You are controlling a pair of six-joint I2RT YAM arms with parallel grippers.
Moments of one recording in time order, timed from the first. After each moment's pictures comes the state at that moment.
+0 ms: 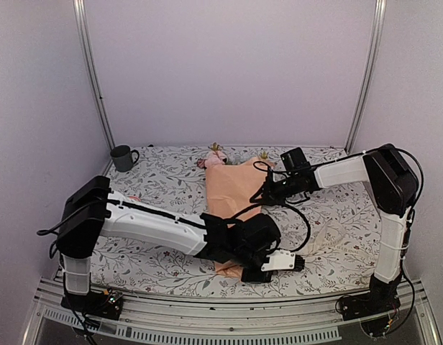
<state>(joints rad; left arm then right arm) -1.32 2.06 1.44 -0.28 0.08 0.49 0.52 2.01 1.23 -0.06 -0.66 0.73</state>
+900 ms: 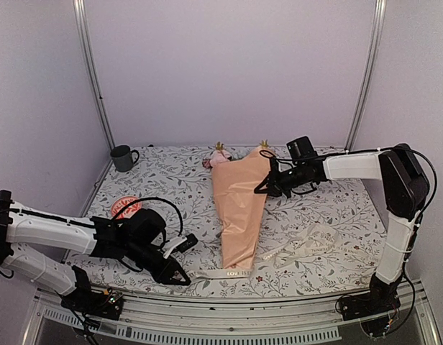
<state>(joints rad) -1.00 1.26 0.50 -0.18 0.53 -0.41 0.48 1.92 1.27 -0.18 -0.67 0.73</state>
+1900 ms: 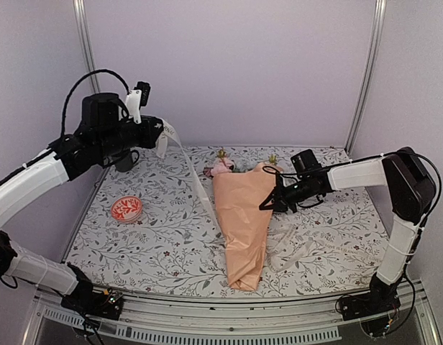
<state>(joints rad) -0.61 1.26 1.22 -0.22 -0.07 -0.21 0.49 1.86 1.10 -0.18 -0.71 0.69</state>
